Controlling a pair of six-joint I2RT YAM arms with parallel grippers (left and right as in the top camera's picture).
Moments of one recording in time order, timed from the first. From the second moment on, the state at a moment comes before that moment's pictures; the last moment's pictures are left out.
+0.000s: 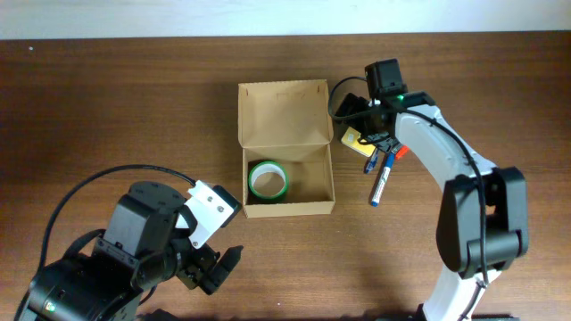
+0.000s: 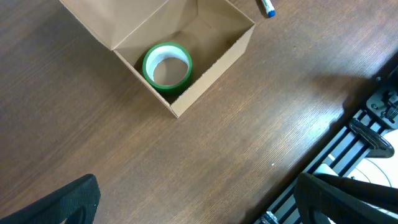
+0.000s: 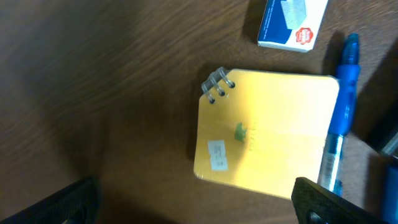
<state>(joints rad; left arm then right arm) -0.51 0.92 1.35 -1.38 0.12 0.21 0.19 1.98 1.44 -0.62 -0.10 0.75</state>
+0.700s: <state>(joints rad) -0.51 0.92 1.35 -1.38 0.12 0.21 0.14 2.05 1.44 -0.65 -0.11 0.84</state>
